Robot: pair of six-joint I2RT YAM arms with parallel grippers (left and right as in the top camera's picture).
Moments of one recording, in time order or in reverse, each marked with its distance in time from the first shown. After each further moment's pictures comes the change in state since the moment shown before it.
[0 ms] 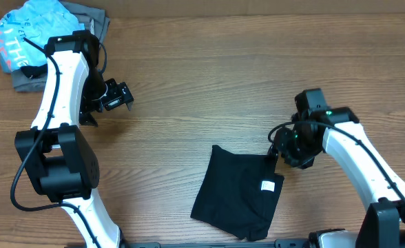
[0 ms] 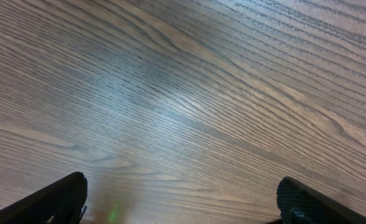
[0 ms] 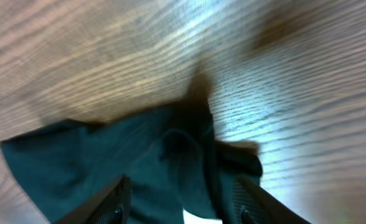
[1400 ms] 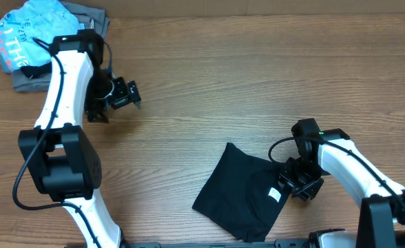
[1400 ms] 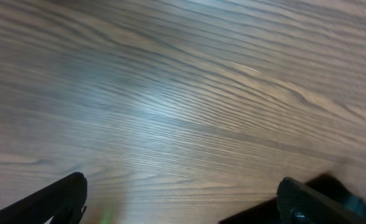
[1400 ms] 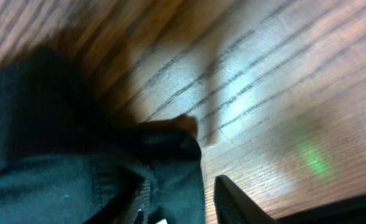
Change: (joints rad) left arm -0.038 0.000 0.000 0.016 0.121 0.114; right arm 0.000 -0.019 -0.216 -0.063 0.107 0.257
